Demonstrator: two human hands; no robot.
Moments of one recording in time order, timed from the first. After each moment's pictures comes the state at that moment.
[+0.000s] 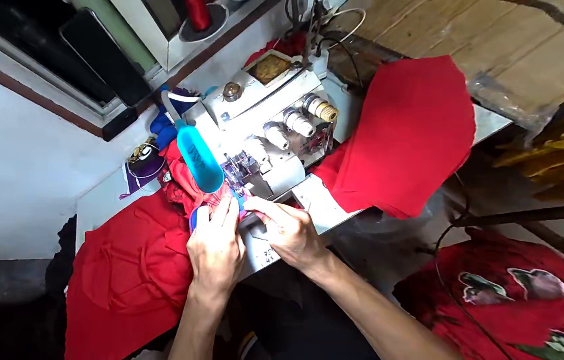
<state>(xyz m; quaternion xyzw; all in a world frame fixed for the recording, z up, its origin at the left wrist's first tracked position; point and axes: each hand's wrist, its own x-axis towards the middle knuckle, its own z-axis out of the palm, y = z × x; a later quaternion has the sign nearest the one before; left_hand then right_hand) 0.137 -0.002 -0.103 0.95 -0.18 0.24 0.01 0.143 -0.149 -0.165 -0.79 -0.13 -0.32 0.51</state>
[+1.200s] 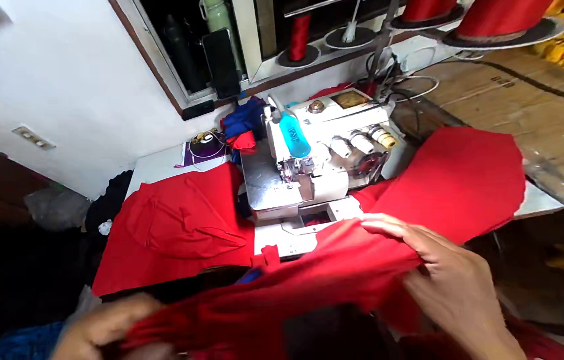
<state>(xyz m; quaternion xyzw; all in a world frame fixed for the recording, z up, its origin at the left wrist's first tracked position) -0.069 0.122 0.049 0.84 -0.12 0.01 0.53 0.063 -0.259 -0.096 -0.88 -0.14 -0.25 0.38</state>
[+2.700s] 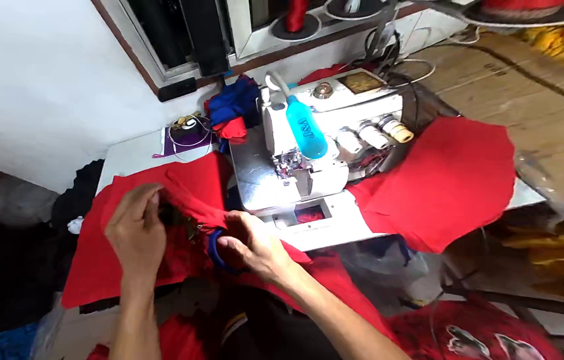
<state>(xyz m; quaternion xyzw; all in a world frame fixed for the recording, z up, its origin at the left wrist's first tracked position) 0.083 0.143 -0.041 0.91 0.00 0.37 0.19 0.111 -0.070 -0.145 -0.80 -0.24 0.06 0.55</state>
